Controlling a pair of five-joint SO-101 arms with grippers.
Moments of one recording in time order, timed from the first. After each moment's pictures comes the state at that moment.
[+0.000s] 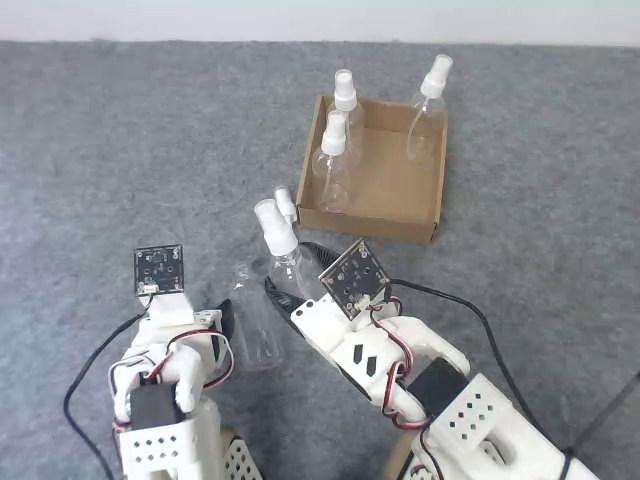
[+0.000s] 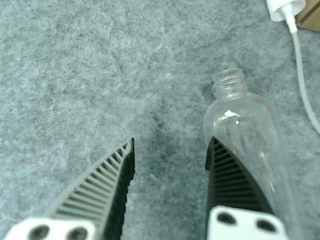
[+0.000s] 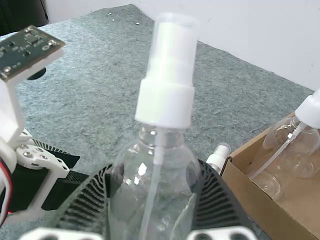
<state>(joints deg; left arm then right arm) -14.8 -103.4 97.2 72.0 3.6 -48.1 -66.9 75.5 20.7 0.3</state>
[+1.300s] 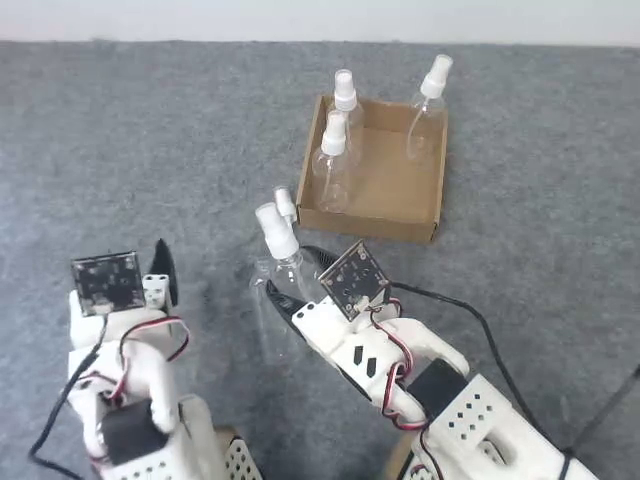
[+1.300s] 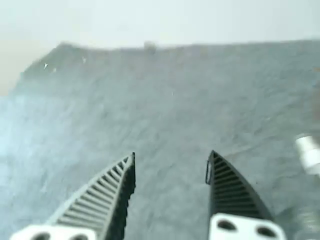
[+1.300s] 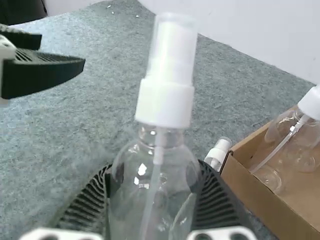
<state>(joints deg) -24.3 -103.3 77.3 62.1 -7.2 -48.1 -67.1 76.7 20.7 0.3</state>
